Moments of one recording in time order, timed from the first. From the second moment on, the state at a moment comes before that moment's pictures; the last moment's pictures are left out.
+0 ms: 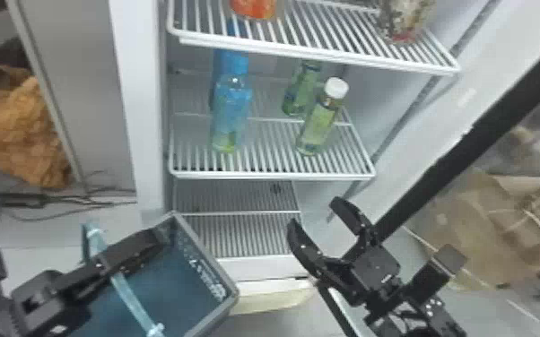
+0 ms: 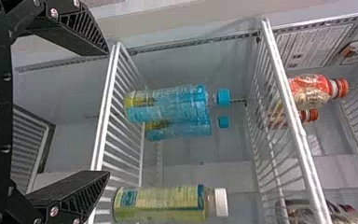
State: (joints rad) left arm 0.36 0.00 0.29 -1.80 1.25 1.25 -0.60; right arm 0.69 -0.19 -0.14 -2.01 -0.31 -0.14 0.54
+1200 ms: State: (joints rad) left arm 0.34 0.00 0.27 -1.80 1.25 1.24 -0.60; right arm 0.37 -0.18 -0.04 -1.84 -0.29 -0.01 0.55
